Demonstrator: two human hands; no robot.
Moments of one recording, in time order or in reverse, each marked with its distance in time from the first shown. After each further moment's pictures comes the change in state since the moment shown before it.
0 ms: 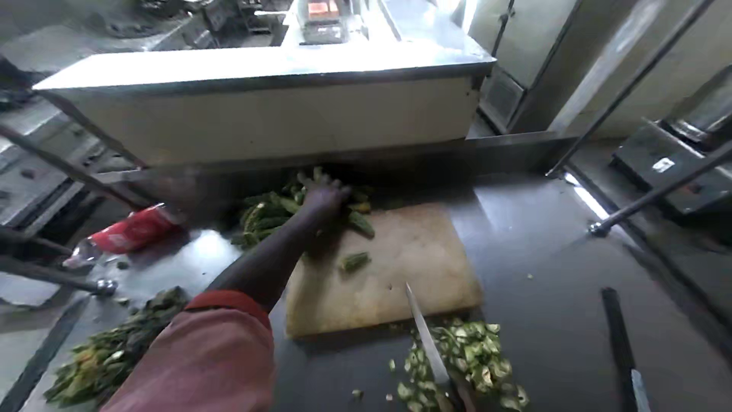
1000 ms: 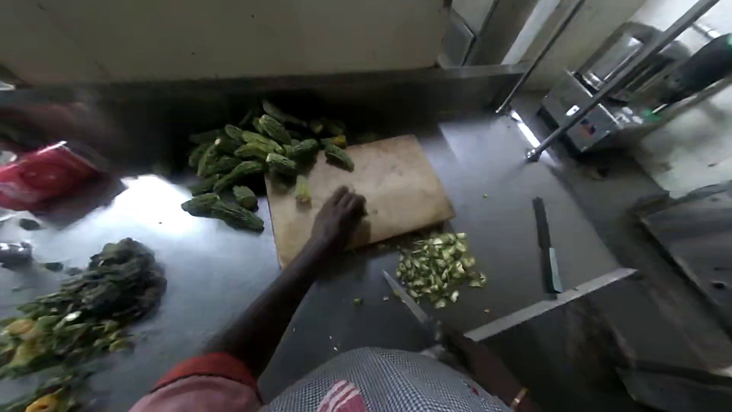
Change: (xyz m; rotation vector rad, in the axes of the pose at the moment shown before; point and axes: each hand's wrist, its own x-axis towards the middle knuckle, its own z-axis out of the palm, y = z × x) left_hand -0.189 0.102 0.076 -0.639 0.330 0.289; right_hand -0.098 0.026 0.033 -0.193 -0.218 0.216
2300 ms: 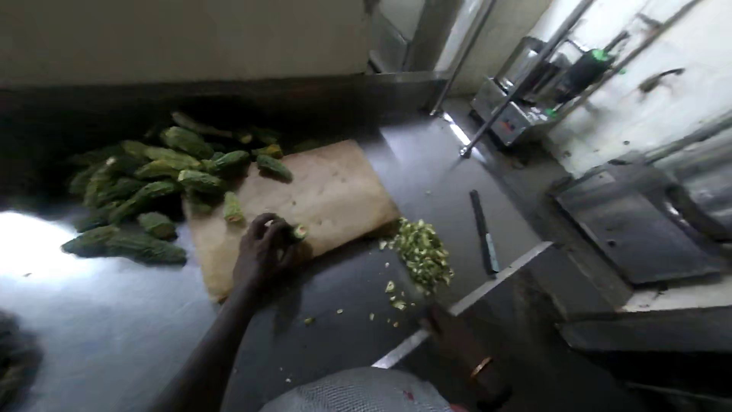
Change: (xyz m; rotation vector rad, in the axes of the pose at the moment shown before) left_hand -0.039 -0.010 0.011 -0.109 0.059 -0.146; right_hand -0.001 0.009 -0.032 -0.212 0.204 0.268
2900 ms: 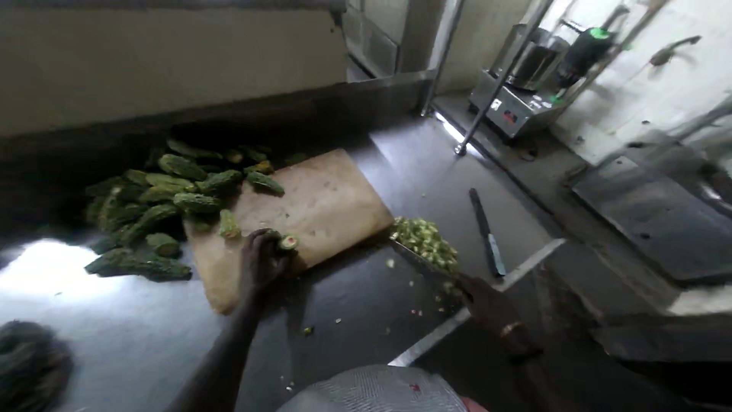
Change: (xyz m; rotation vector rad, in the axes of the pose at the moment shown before) left_hand 0.000 0.017 0.006 -0.145 0.139 -0.016; right_hand 0.057 0.081 -0.054 -0.089 0.146 -0.024
